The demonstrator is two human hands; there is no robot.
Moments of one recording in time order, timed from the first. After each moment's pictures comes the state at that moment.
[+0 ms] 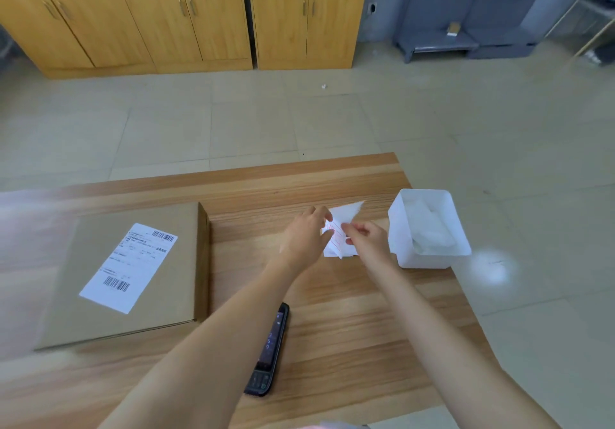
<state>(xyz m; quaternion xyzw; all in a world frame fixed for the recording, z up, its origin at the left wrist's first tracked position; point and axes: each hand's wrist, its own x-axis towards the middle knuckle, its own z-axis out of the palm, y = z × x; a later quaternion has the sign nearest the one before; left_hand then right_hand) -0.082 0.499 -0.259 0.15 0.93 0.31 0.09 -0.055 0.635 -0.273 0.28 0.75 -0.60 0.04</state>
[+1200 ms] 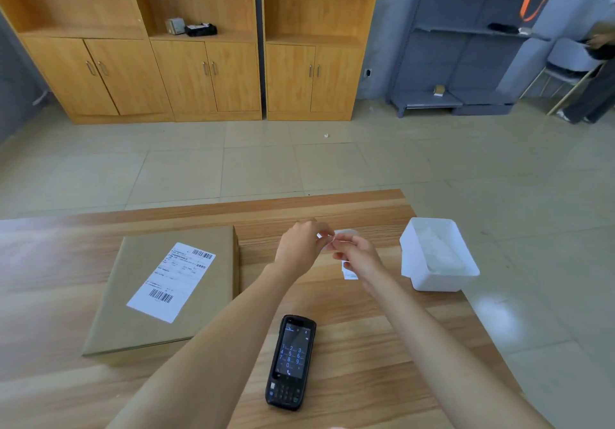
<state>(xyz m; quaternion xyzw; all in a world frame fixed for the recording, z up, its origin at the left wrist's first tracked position) -0.068 0.426 -0.216 0.19 0.93 0.32 0.00 -0.028 0.558 -0.207 0.21 0.70 -0.68 0.09</state>
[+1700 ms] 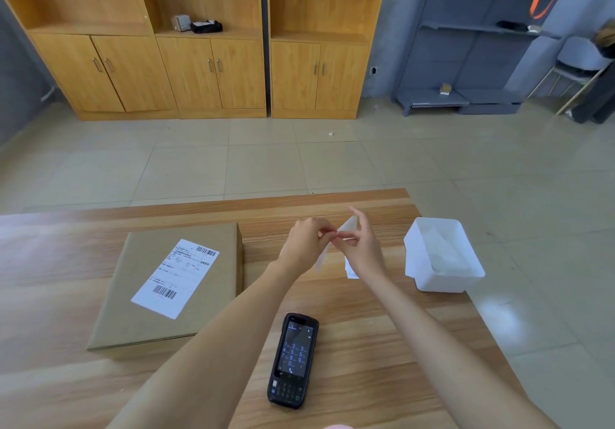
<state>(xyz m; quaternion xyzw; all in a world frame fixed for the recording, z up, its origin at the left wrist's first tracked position) -0.070 0.427 -0.214 0.19 0.90 0.40 0.00 -0.036 0.558 -0.219 0.10 0.81 -0.58 -0.03</state>
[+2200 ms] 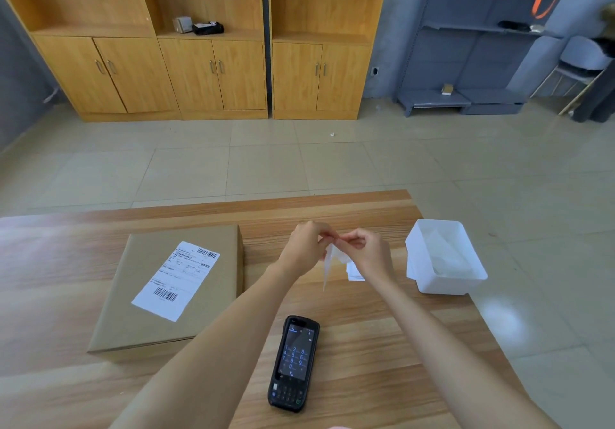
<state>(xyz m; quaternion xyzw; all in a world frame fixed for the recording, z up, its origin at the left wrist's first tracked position) -0.070 0.425 -0.214 0.19 0.88 0.43 0.05 -0.038 0.570 -0.225 0.09 0.86 -0.51 -0.05</state>
